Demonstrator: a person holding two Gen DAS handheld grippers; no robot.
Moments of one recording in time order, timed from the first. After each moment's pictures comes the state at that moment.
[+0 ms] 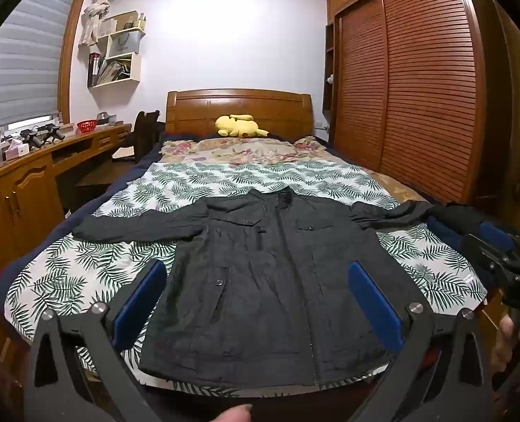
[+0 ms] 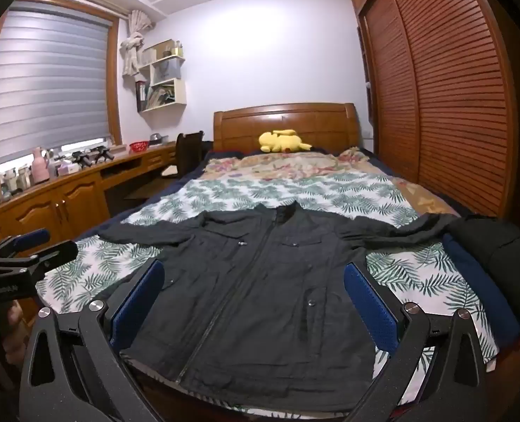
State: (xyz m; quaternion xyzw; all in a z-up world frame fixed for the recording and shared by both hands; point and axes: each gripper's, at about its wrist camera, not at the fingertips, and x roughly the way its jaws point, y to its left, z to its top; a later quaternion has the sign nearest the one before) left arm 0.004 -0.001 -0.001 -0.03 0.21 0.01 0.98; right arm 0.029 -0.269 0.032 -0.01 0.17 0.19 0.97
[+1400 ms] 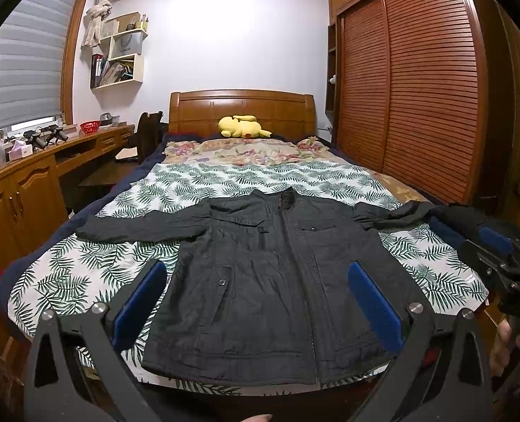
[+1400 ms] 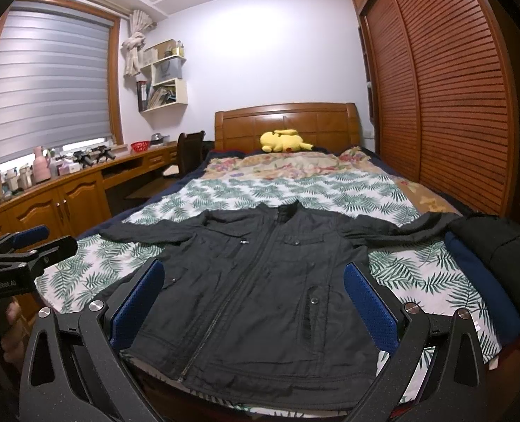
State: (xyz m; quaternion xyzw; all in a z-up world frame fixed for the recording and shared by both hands) left arm -0.003 0.000 0.002 -0.03 0.20 0.01 0.98; right arm 0.027 -0.268 0.032 -0.01 0.17 0.19 0.97
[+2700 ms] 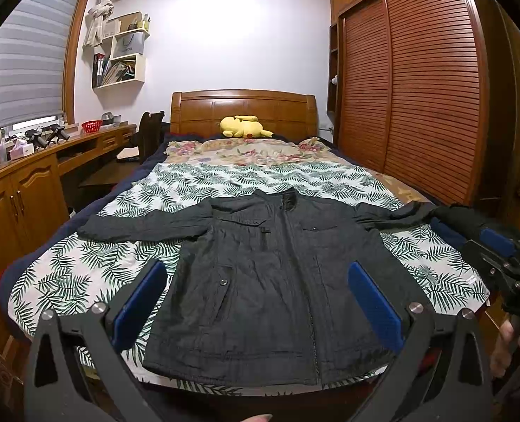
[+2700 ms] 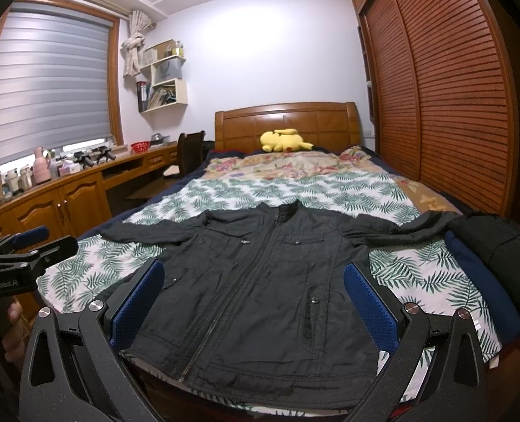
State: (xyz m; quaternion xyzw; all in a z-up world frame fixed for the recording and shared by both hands) left arm -0.006 -0.002 0.003 -0.03 0.20 0.02 0.98; right arm 0.027 -0.270 0.035 -0.01 0.17 0.19 0.97
